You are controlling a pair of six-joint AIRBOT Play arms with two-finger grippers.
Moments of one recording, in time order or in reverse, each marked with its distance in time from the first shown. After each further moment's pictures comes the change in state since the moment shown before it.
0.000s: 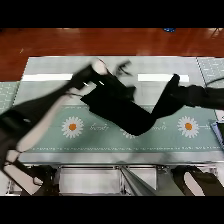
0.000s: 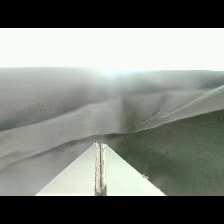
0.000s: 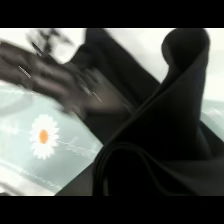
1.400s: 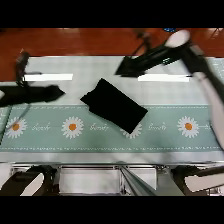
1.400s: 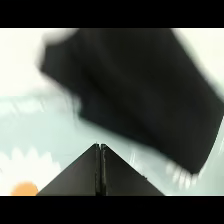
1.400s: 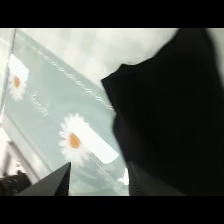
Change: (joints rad) left arm 0.537 0.925 -0.773 0.249 0.174 -0.026; right arm 0.343 -0.869 0.727 0.025 0.040 0.006
